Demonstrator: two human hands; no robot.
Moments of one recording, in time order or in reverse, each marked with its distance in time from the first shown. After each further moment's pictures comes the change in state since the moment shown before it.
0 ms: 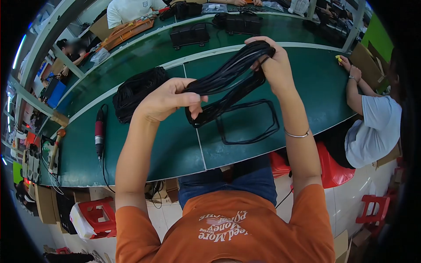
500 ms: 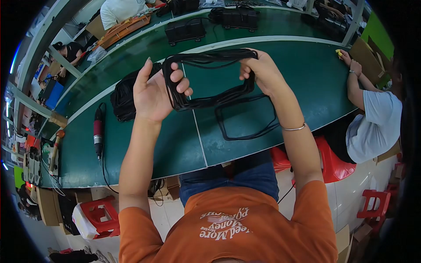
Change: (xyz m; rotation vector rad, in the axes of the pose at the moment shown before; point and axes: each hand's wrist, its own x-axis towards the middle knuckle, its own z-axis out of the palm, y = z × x) left_hand -0.004 -0.018 -0.008 -0.846 0.023 0.291; right_hand -0.002 0.032 0.005 0.200 -0.172 0.323
